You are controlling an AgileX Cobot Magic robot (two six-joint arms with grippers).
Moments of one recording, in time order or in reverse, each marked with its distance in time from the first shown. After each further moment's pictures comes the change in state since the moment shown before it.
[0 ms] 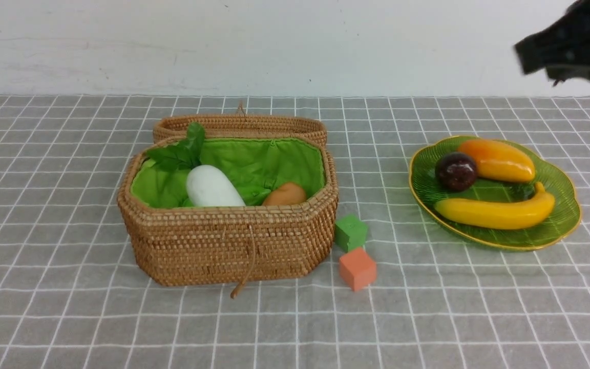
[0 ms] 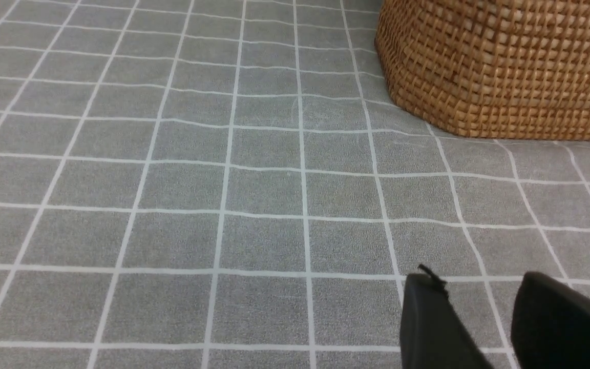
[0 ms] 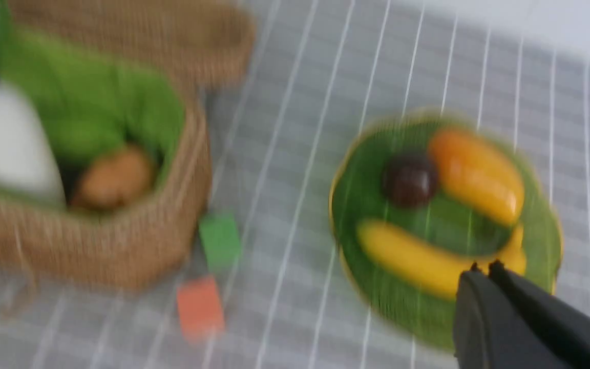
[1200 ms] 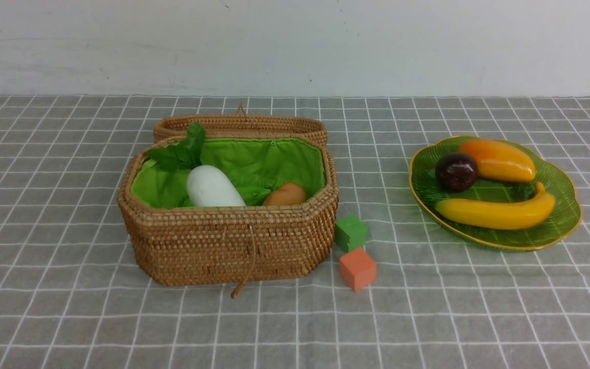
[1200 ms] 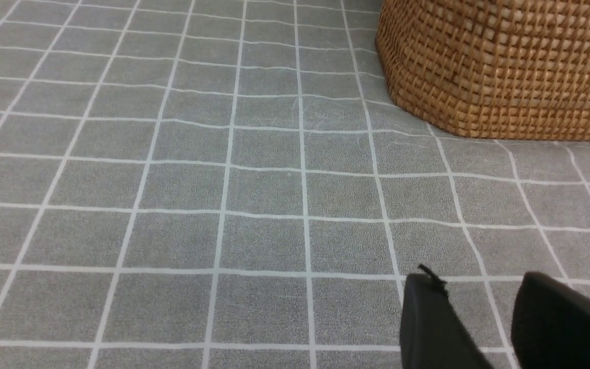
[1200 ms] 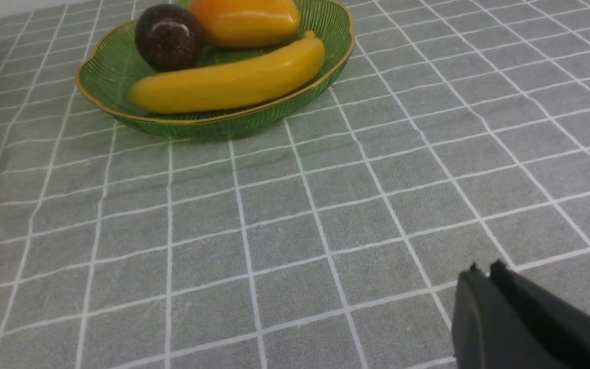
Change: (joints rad) right arm -0.622 -1.220 1.498 0.206 -0.585 -0.038; left arm 0.000 0.000 0.000 -0.001 0.000 0.000
